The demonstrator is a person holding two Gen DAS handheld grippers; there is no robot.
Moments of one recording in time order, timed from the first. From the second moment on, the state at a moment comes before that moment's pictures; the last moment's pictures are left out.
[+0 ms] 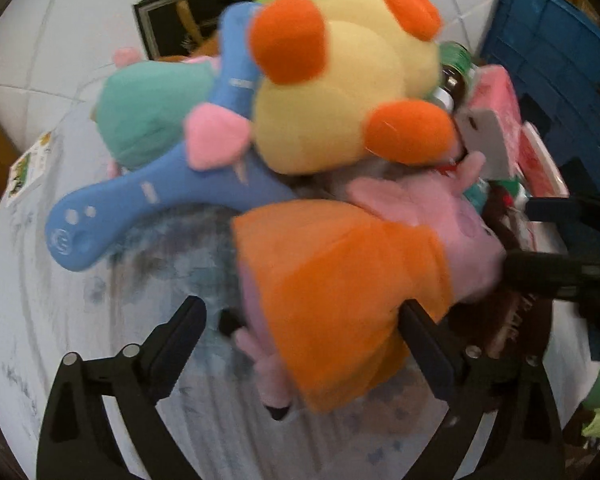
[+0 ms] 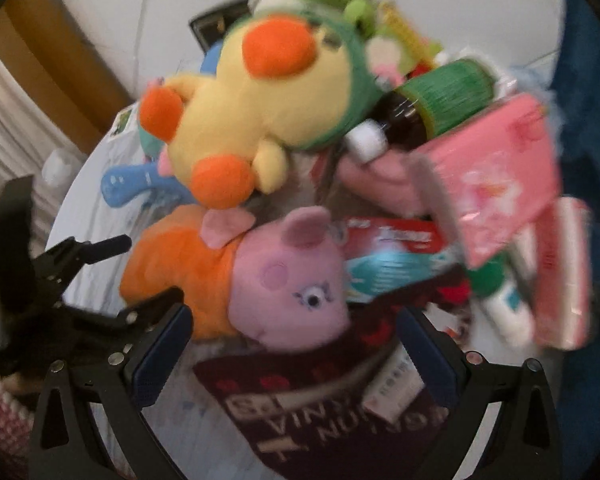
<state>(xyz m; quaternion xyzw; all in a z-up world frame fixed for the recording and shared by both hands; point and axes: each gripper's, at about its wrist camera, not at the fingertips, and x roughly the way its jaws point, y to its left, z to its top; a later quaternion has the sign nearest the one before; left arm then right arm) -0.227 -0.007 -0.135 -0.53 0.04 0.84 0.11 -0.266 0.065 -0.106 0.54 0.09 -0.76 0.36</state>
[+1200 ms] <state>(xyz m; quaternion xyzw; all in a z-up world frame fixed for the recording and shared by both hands) -0.130 0.024 0.005 -0.36 0.05 0.92 0.16 -0.186 0.110 0.003 0.41 0.10 -0.82 0.40</state>
